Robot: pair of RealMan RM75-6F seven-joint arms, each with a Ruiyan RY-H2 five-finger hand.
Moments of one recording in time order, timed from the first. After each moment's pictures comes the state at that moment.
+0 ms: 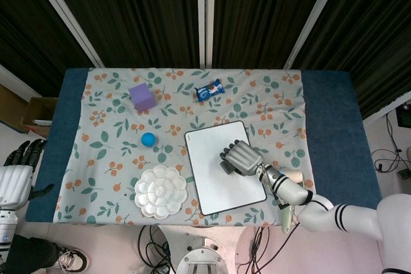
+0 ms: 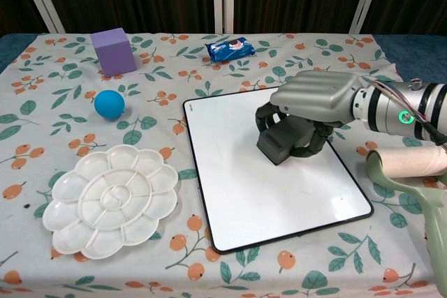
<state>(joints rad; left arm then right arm) -0.08 -1.13 -0.03 -1.56 1.47 1.47 0.08 0.87 -1.56 0.04 -1.36 -1.38 0.73 -0.32</state>
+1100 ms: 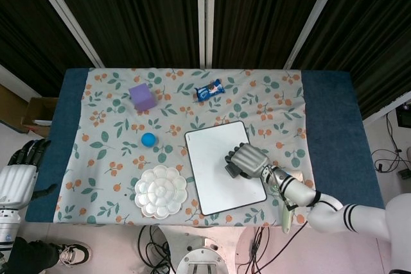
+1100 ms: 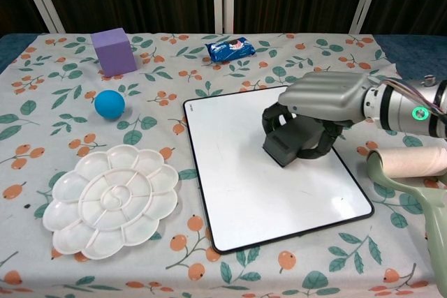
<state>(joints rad) -0.09 -1.12 -0.03 -1.58 1.48 1.46 0.10 0.87 -1.45 -0.02 -1.43 -1.44 0.73 -0.20</state>
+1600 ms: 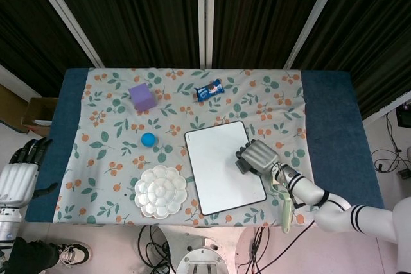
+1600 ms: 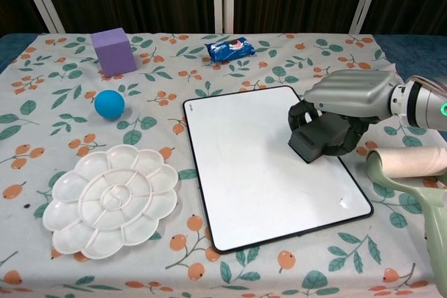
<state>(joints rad) -0.10 -1.12 -0.03 -1.58 1.48 1.45 0.11 0.84 -1.46 -0.02 -1.37 -1.40 0.72 -0.21</state>
